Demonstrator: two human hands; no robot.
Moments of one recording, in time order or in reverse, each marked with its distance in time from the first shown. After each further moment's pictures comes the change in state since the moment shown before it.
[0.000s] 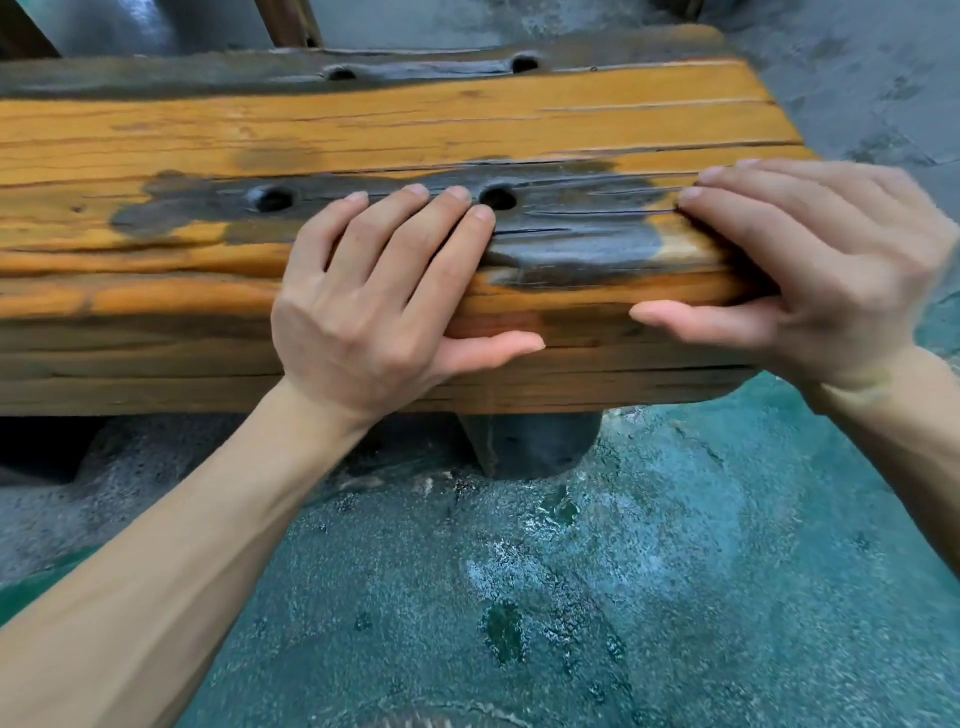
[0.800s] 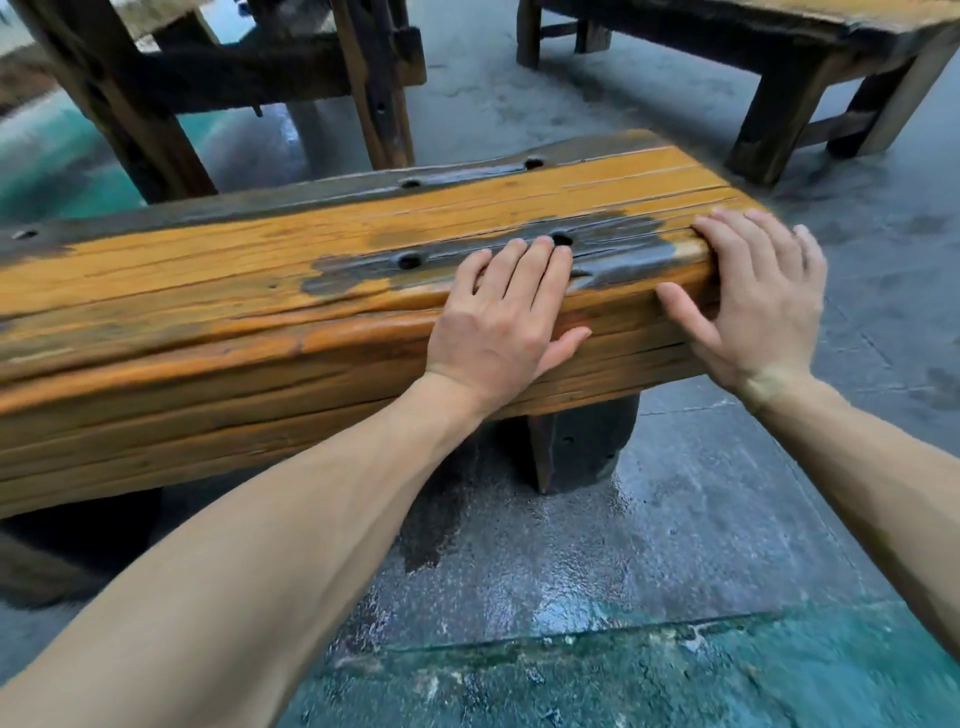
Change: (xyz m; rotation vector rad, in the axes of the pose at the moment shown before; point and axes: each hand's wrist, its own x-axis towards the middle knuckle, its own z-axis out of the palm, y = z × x) left_hand 0.056 -0.048 0.186 0.243 -0.203 -0.071; right_hand 0.061 0.145 0.195 0.023 -0.031 0.459
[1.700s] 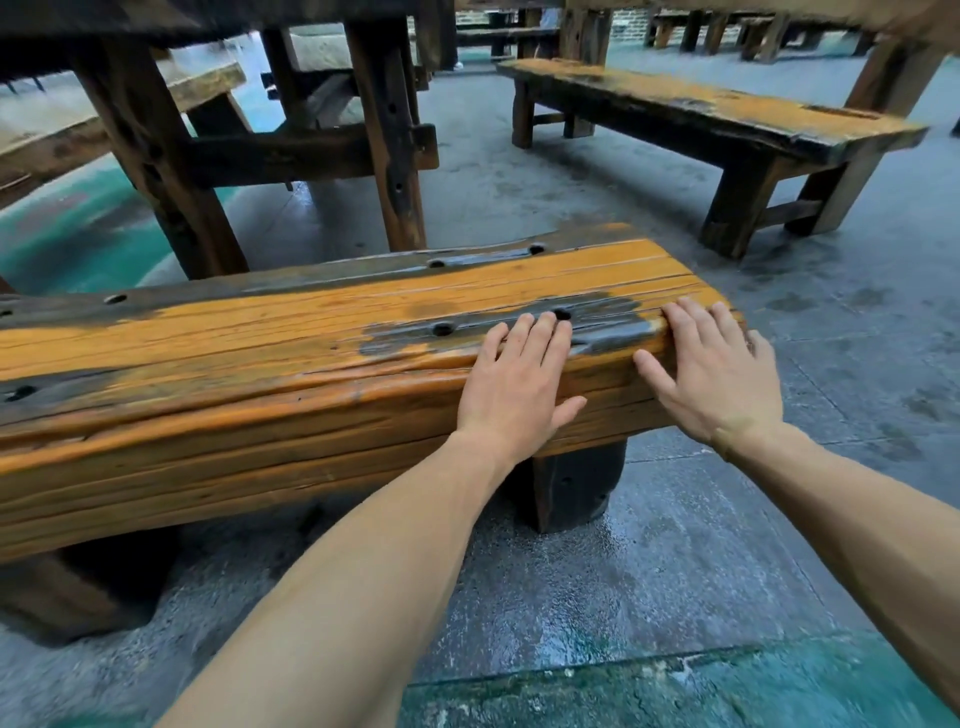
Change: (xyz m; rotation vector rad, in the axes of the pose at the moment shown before) left_hand 0.018 0.000 -0.037 -0.164 -0.582 -0.091; right_hand 0.020 -0.039 -0.038 -0.199 -0.450 0.197
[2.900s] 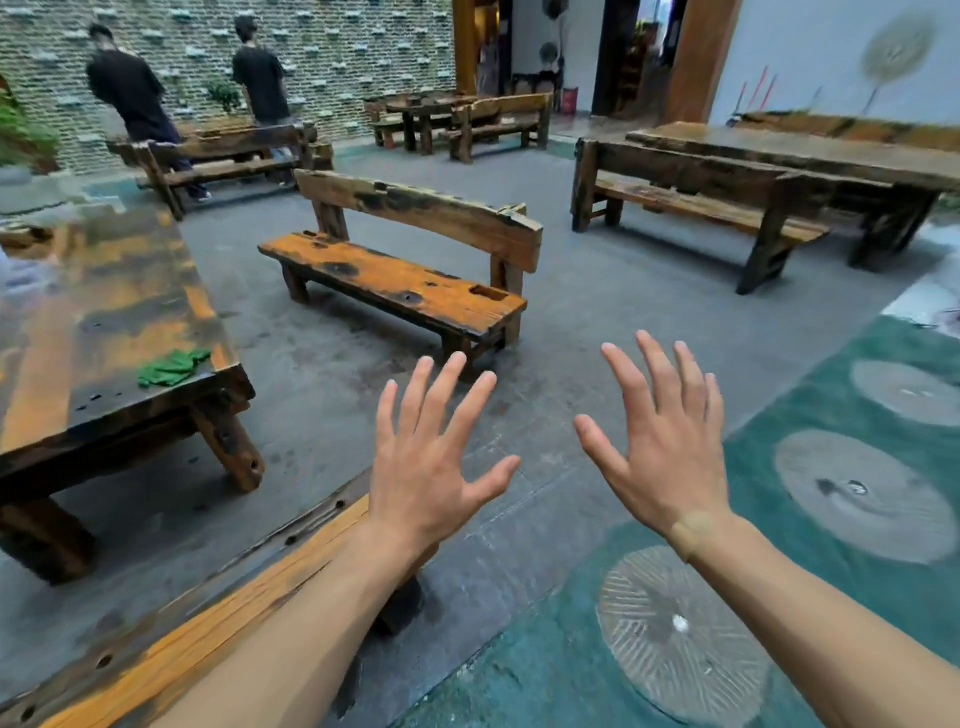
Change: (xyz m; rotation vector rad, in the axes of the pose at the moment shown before) left_hand 0.160 0.048 -0.718 -0.519 0.389 0.290; right_hand -0.047 0.080 -0.797 -0.070 0.311 0.327
